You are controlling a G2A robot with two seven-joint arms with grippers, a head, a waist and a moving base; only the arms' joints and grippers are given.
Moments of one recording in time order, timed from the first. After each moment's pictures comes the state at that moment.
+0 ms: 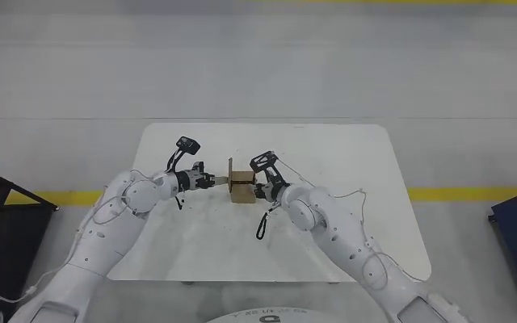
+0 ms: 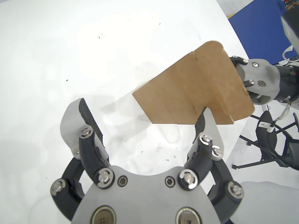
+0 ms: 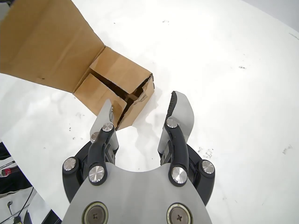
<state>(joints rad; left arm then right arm) 1.14 -1.07 -1.03 -1.32 0.52 -0.40 -0.70 -1.26 -1.27 0.89 -1.53 -1.03 0.09 0.69</state>
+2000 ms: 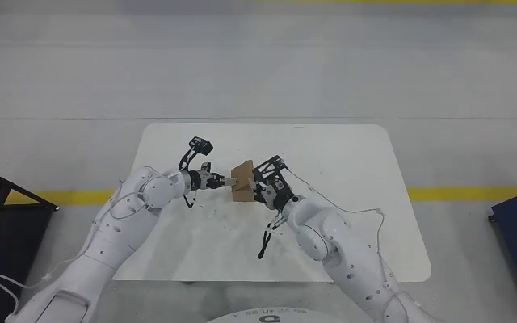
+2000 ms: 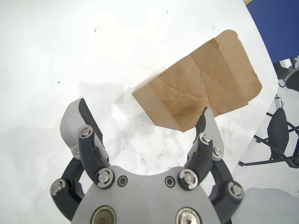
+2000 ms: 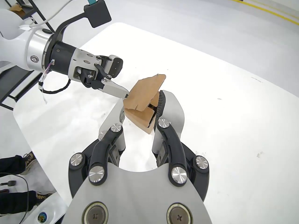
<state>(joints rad) 1.08 -1.12 -0.94 -1.27 0.59 -0.32 -0.71 -1.50 -1.24 0.98 -1.90 -1.22 0.08 0.55</state>
